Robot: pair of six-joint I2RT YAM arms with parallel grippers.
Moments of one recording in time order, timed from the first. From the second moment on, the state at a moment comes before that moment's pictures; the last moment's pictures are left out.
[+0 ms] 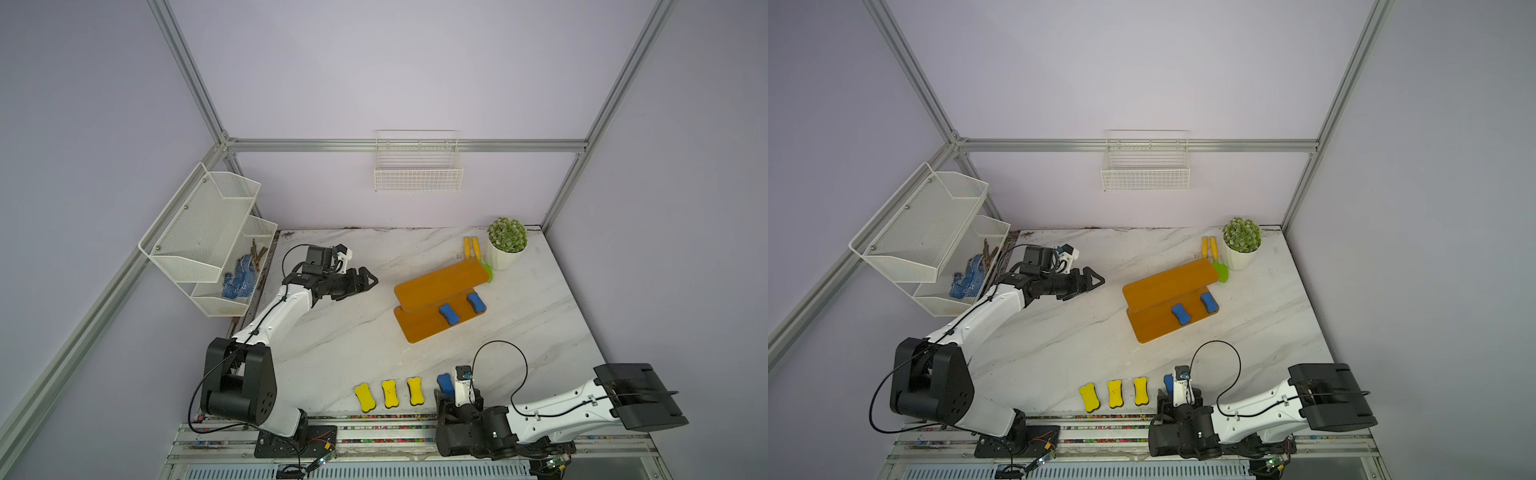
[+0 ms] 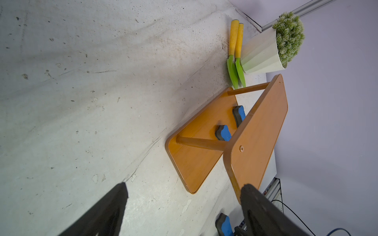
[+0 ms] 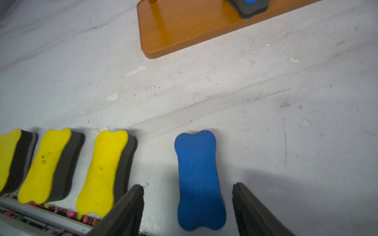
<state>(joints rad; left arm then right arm) -0.18 1.51 1.13 -0.45 0.55 -0.46 1.65 1.23 0.43 -0.44 0.86 1.45</state>
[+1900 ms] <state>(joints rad) -0.16 1.52 1.13 -0.46 0.57 -0.45 0.51 1.55 0.39 0.65 0.15 0.37</state>
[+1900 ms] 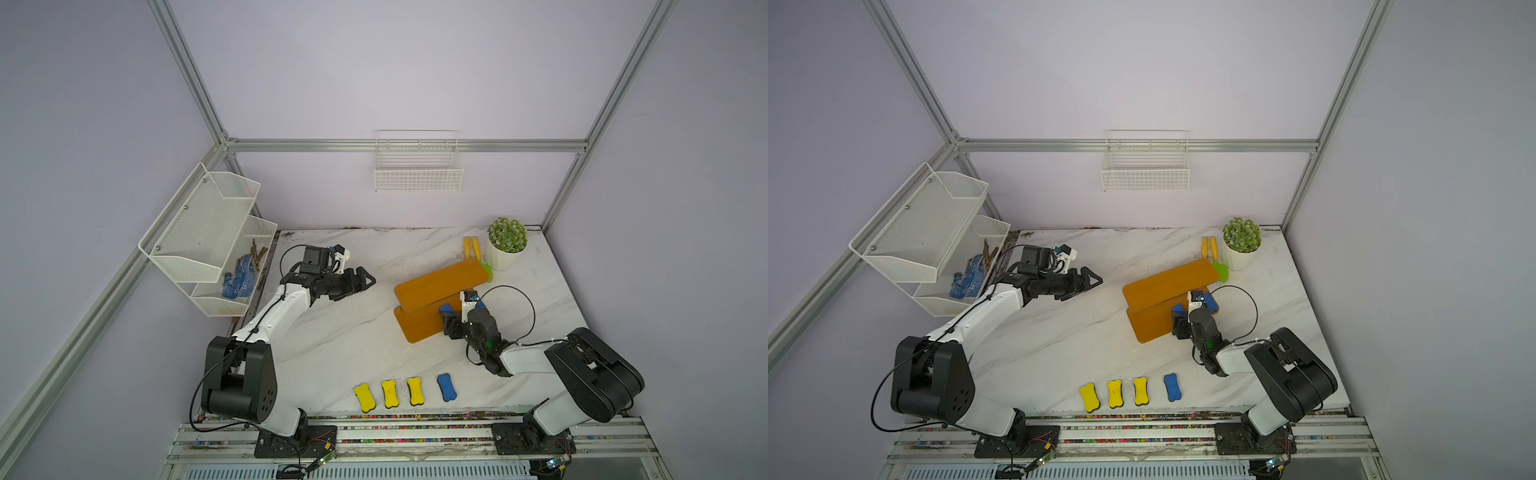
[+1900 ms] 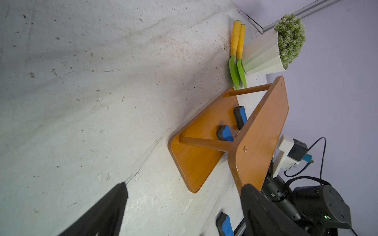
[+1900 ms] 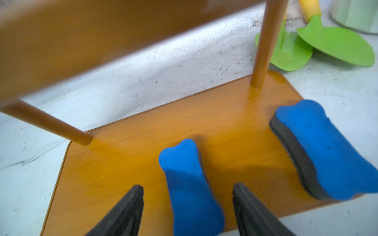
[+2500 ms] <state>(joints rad) -0.16 1.52 1.13 -0.46 0.57 -0.44 0.50 1.44 0.43 0.47 0.08 0.40</state>
